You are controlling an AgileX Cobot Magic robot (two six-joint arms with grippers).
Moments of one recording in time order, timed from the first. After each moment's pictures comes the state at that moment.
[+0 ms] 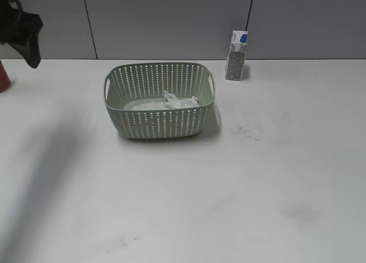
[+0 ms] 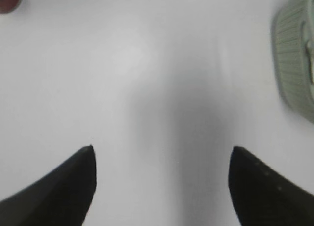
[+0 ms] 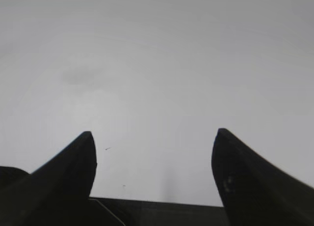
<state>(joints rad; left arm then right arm) -0.16 1.83 -1.61 -0.08 1.20 0.02 0.00 0.39 -0.43 0.14 0.93 -0.18</state>
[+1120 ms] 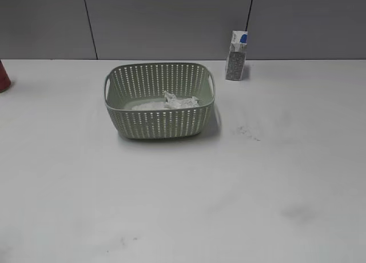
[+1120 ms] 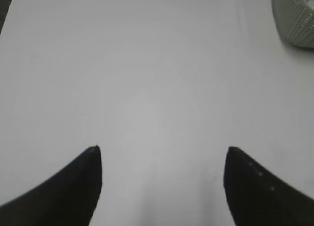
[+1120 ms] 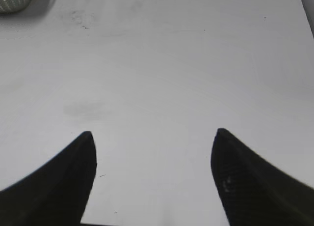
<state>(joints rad) -0.01 0.56 -0.65 -0.08 1.03 0.05 0.04 0.15 -0.42 0.11 0.94 -0.17</state>
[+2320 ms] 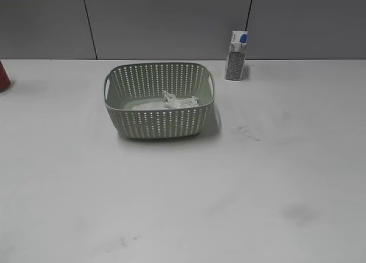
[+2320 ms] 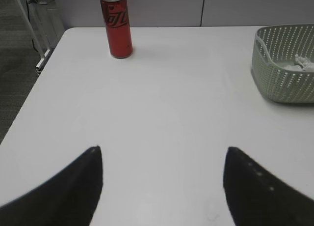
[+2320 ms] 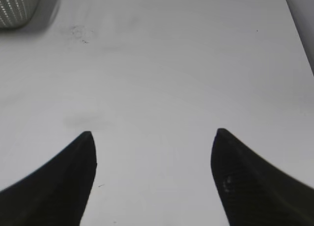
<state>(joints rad) -0.02 0.00 -0.51 -0.07 1.03 0.05 0.04 0.10 -0.42 0.10 0.94 -0.16</state>
